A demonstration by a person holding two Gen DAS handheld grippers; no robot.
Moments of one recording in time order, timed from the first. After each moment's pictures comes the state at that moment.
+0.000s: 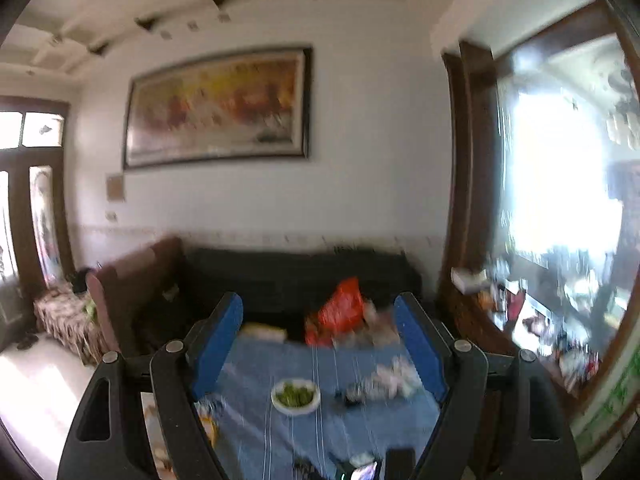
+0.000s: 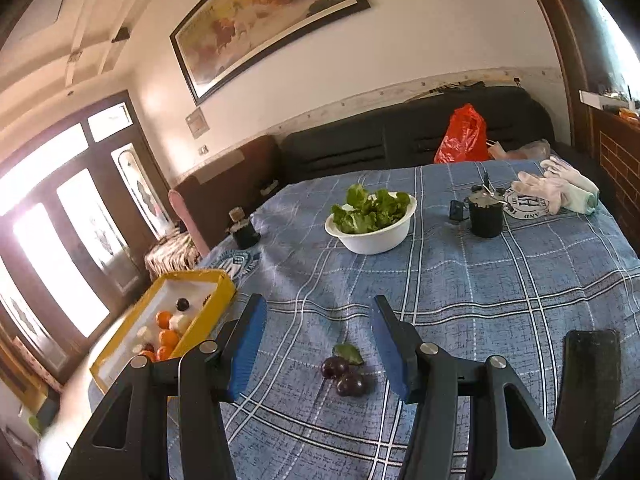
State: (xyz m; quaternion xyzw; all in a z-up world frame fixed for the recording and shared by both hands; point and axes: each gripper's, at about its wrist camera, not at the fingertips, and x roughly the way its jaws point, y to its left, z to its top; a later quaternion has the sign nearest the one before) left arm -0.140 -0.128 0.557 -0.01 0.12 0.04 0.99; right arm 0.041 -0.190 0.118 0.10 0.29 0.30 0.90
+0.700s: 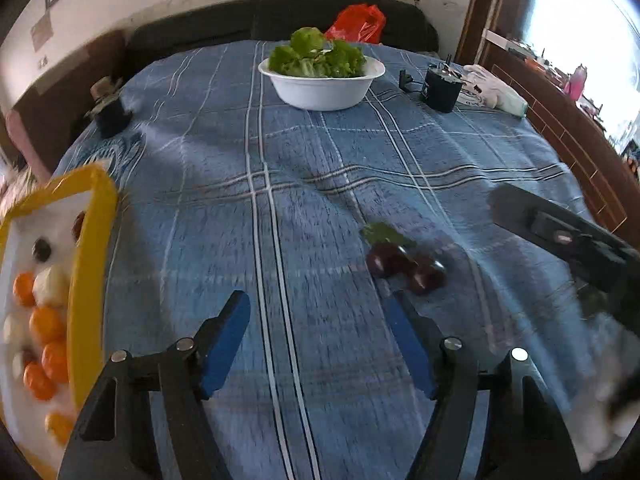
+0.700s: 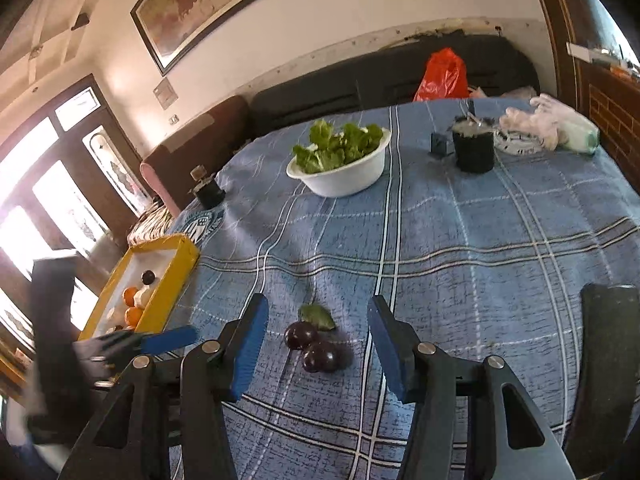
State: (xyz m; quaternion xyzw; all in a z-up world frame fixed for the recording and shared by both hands) left arm 0.059 -0.013 0.033 0.00 0.47 -0.01 0.88; right arm 0.076 -0.186 0.067 0.11 0.39 0.28 0.87
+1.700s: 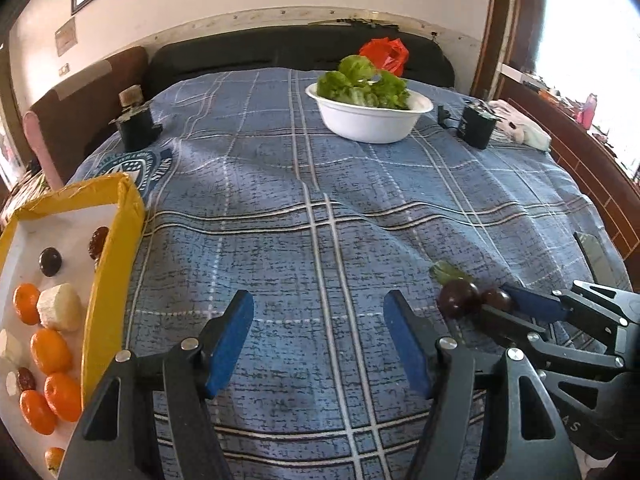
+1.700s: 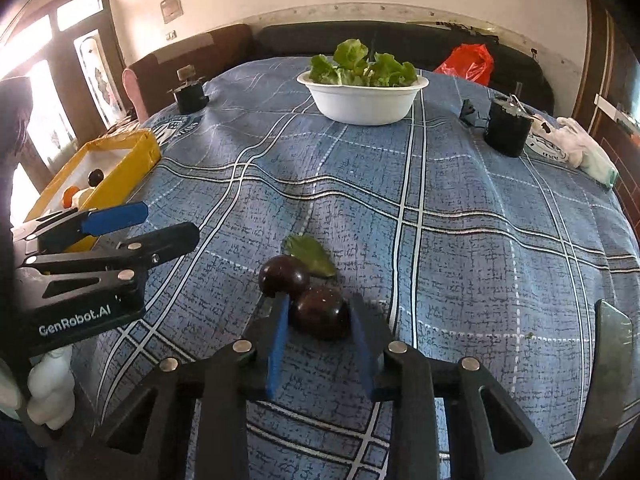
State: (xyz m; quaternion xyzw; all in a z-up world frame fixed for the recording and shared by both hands) left arm 0.063 0.025 0.029 -0.02 0.41 0.00 0.91; right arm 0.075 -0.126 0.017 -0.06 0.43 0.24 0.87
